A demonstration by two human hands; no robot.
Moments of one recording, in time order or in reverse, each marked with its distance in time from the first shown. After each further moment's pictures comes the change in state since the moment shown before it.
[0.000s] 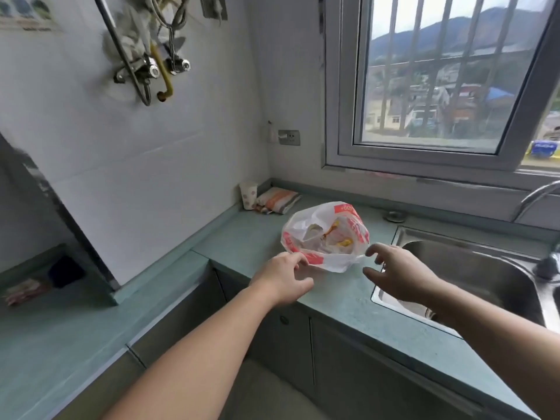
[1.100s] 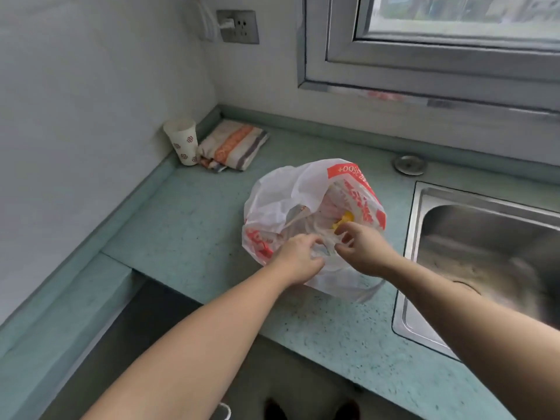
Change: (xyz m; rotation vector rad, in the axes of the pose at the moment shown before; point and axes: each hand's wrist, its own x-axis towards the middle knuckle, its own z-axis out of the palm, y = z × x) left_hand 0.305 -0.063 0.123 -0.101 -0.321 0.027; right_hand 0.264 0.081 0.145 0.168 -0.203 0.225
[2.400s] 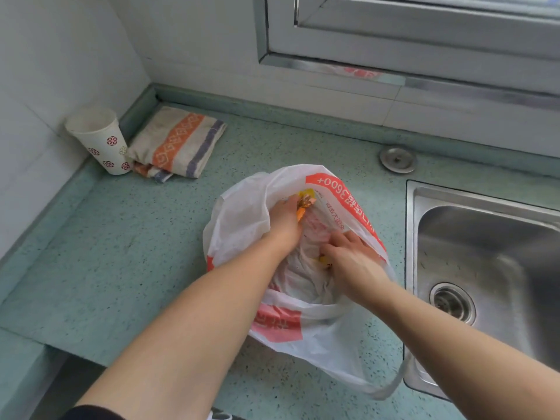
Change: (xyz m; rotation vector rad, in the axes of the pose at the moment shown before) left_hand 0.181 -0.023 -0.001 0.049 0.134 0.048; right_hand 0.078 0.043 0.036 -0.525 -0.008 -0.084
